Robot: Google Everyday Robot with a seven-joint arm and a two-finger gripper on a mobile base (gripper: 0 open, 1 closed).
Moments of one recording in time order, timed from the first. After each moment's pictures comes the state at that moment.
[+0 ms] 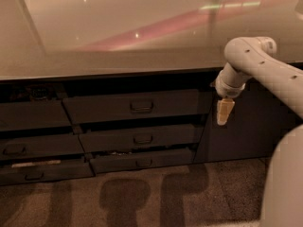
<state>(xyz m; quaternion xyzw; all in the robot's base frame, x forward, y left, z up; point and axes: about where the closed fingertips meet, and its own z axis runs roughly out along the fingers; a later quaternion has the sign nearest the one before) 0.681 -0.278 0.675 -0.68 0.72 -0.05 0.11</state>
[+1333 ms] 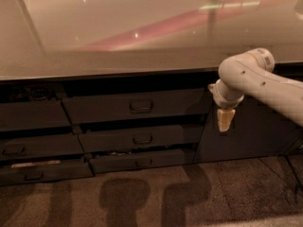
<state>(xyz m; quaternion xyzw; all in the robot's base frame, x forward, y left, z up) 0.656 -0.263 0.683 -0.73 0.66 -0.15 0.12</state>
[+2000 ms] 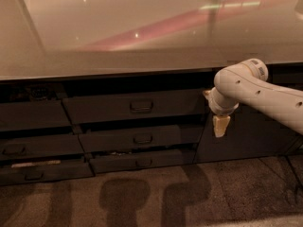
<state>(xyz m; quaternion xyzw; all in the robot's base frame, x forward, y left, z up) 0.646 -0.252 0.658 -0.74 0.65 -0.15 0.13</state>
